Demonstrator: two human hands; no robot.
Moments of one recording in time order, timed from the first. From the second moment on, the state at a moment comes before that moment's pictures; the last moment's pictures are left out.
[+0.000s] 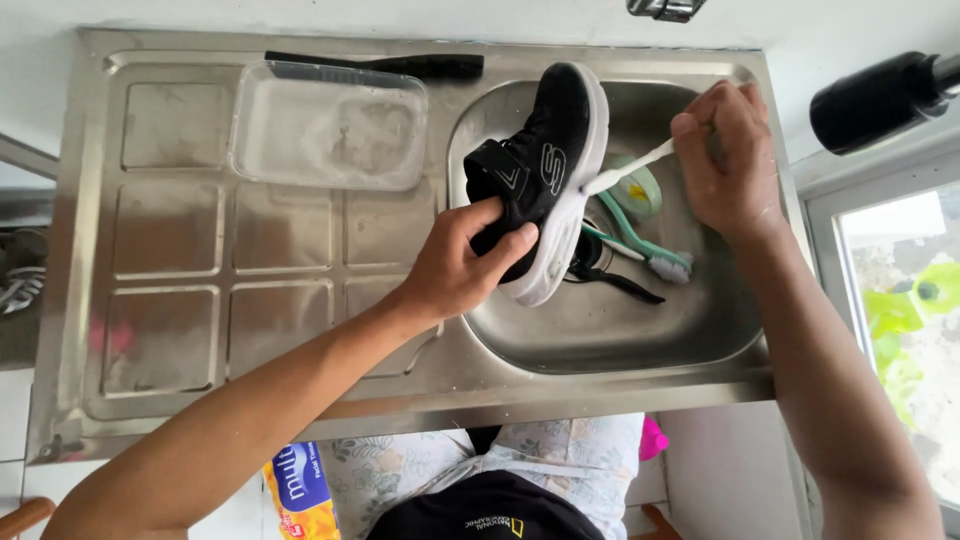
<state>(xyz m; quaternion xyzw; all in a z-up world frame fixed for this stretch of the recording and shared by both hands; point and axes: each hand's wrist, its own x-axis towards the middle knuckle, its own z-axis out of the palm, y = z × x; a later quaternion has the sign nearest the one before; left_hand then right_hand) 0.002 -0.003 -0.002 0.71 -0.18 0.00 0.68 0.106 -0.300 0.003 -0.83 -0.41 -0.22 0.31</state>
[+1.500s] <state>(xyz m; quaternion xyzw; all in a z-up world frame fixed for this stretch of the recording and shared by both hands) 0.010 -0.005 -0.016 0.73 -0.22 0.07 0.64 0.119 -0.307 -0.023 -0.79 -0.50 -0.21 0.29</state>
